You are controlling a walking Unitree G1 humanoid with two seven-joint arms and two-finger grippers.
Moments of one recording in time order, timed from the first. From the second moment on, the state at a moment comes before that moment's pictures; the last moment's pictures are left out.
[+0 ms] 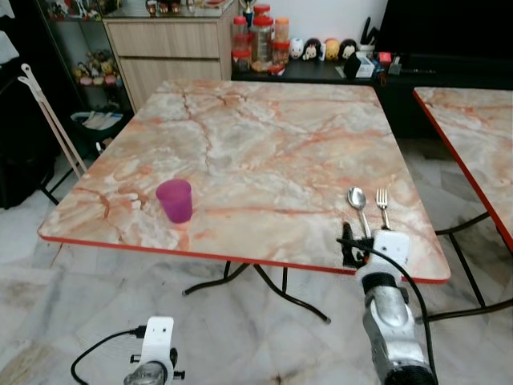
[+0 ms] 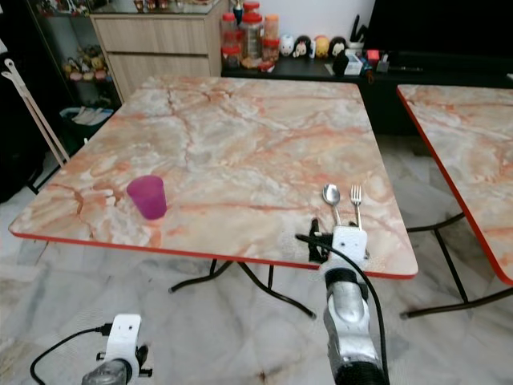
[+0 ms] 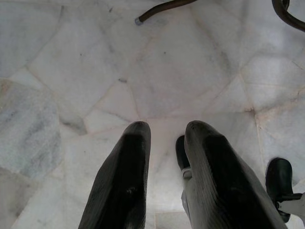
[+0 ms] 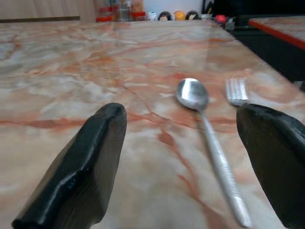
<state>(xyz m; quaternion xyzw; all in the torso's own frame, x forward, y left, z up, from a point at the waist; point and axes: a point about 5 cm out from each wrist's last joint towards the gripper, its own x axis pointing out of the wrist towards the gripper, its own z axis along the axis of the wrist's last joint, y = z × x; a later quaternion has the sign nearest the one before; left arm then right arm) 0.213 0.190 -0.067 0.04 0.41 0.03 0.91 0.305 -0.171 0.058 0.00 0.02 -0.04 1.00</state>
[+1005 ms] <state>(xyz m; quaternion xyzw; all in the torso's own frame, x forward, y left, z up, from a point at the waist) 0.202 0.198 -0.073 0.04 0.43 0.05 0.90 0.315 -0.150 0.063 0.01 0.00 -0.03 1.00</state>
